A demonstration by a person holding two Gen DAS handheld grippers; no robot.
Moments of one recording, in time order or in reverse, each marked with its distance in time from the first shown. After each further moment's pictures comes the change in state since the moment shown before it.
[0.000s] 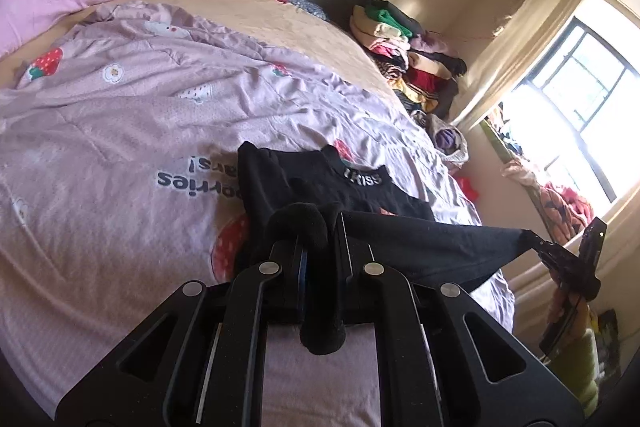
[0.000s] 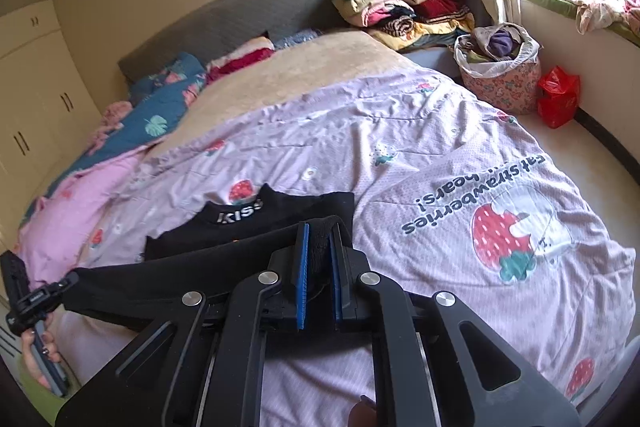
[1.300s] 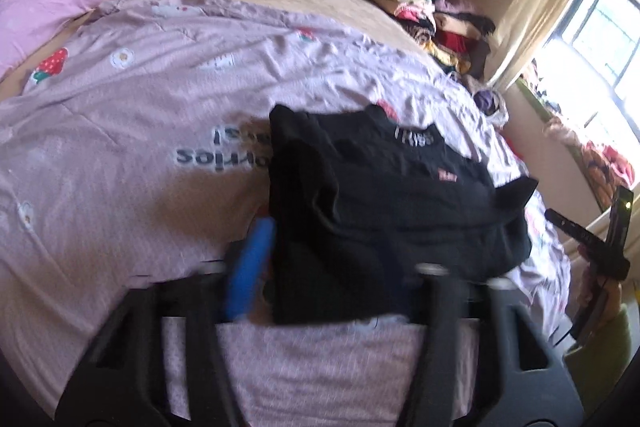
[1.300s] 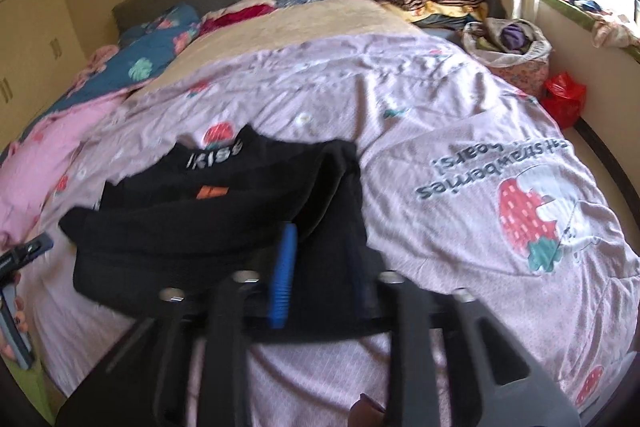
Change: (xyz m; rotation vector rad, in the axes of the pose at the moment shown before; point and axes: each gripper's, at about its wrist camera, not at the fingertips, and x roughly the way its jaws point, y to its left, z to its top) left arm 0.043 0.014 -0.027 0.118 0.101 0.156; right arm 0.067 0.013 -0.052 -0.141 0.124 -0.048
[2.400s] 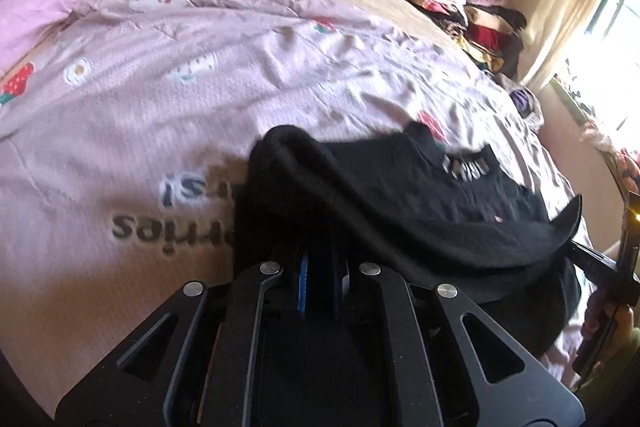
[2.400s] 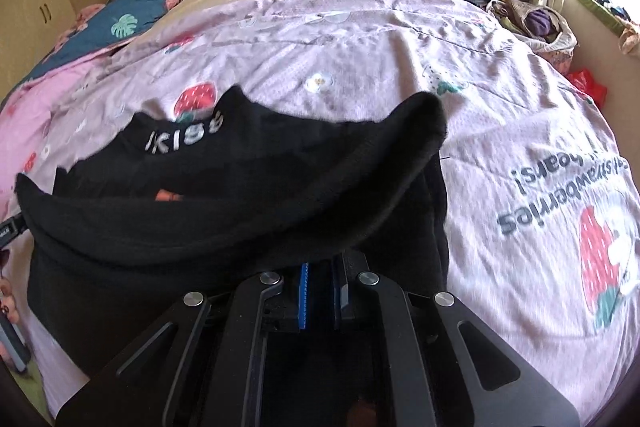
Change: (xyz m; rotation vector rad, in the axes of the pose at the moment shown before) left arm 0.099 -0.005 0.057 -0.021 -0.005 0.118; right arm 0.123 0.015 0.044 -0.021 0.123 -0.033
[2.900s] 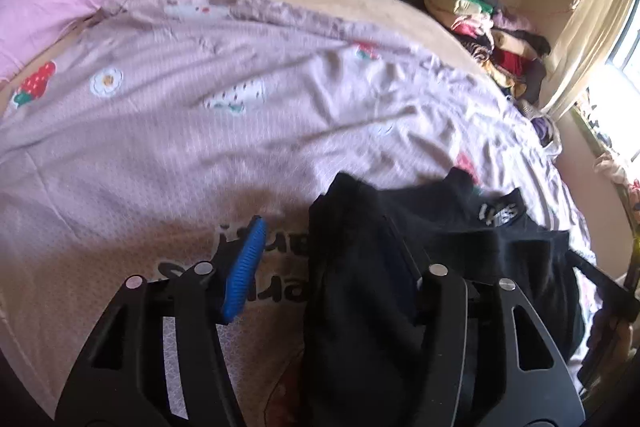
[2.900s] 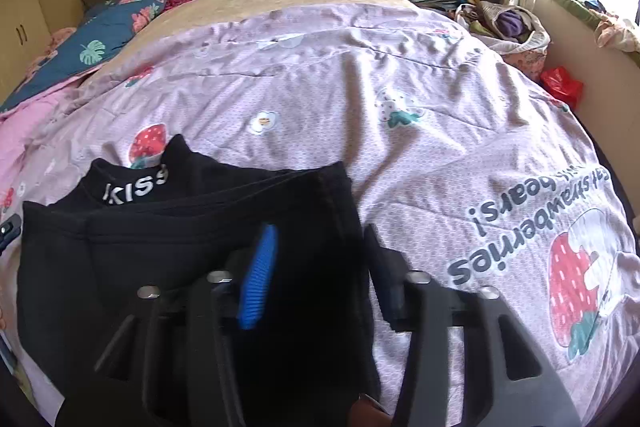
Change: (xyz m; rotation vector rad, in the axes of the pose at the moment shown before) left arm 0.006 0.032 0.022 -0.073 -0.022 0.051; right arm 0.003 -0.033 0.019 0.042 -0.041 -0.099
